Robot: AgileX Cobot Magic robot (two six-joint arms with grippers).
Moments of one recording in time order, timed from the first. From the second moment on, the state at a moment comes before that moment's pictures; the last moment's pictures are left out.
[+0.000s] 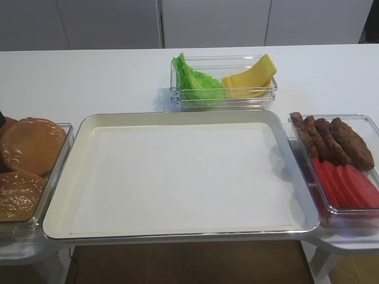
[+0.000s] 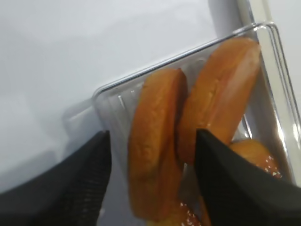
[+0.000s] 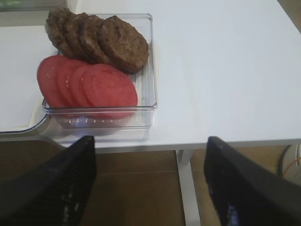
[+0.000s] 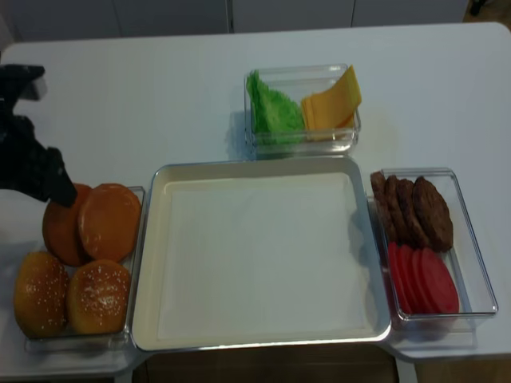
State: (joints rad) left arm 0.23 1.68 -1.34 -0.27 1.23 0.57; right arm 0.01 -0.02 -0.48 0.02 1.14 -0.01
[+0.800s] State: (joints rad) left arm 0.22 1.69 -1.36 -0.24 1.22 0.57; right arm 0.01 -0.02 -0.48 0.02 1.14 -0.01
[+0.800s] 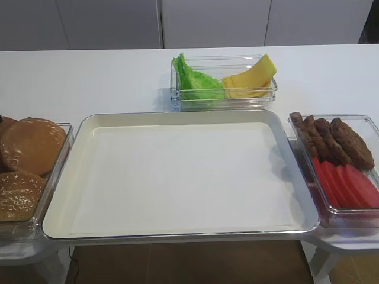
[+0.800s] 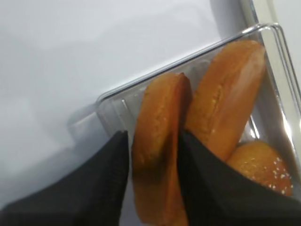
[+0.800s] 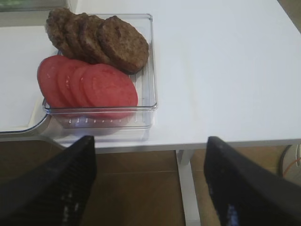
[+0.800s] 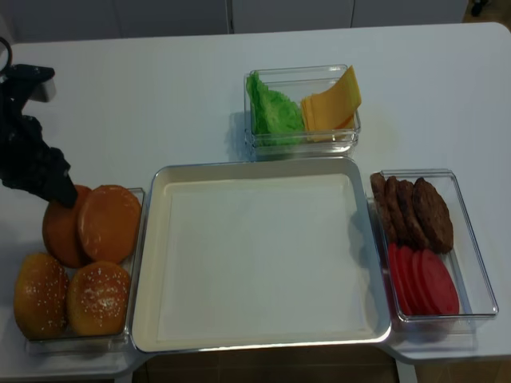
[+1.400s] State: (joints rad) left arm 0.22 1.69 -1.36 -0.21 1.22 0.57; right arm 0.01 -0.02 -0.48 0.02 1.14 -0.01
